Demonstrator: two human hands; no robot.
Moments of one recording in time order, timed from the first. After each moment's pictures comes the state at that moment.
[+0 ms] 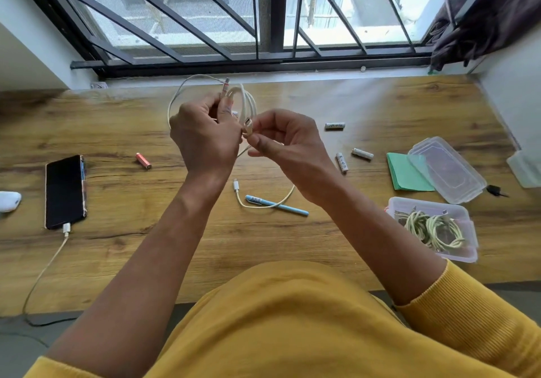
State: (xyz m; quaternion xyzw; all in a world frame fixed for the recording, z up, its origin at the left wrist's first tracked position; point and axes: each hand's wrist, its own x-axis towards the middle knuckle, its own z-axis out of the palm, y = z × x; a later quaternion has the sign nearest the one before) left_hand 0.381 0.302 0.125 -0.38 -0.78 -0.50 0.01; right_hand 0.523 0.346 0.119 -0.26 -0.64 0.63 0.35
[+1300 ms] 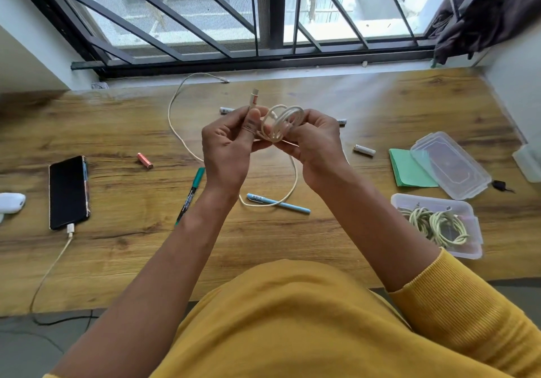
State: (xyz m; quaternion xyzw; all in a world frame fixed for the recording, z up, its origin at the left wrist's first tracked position) left_hand 0.405 0.294 0.100 -0.37 -0.59 -0.65 -0.31; right_hand 0.528 0.363 0.114 -0.47 -0.41 0.69 0.37
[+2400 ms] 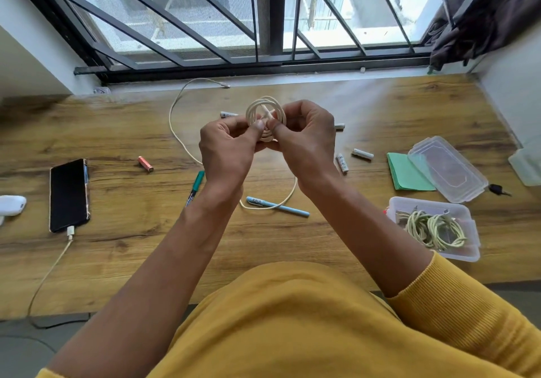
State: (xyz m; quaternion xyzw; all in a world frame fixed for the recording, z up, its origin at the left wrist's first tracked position) left_hand 0.404 0.303 0.104 -0.26 -0.66 -0.63 -0.32; right_hand 0.510 0.362 0.101 -0.47 -0.56 0.52 0.44
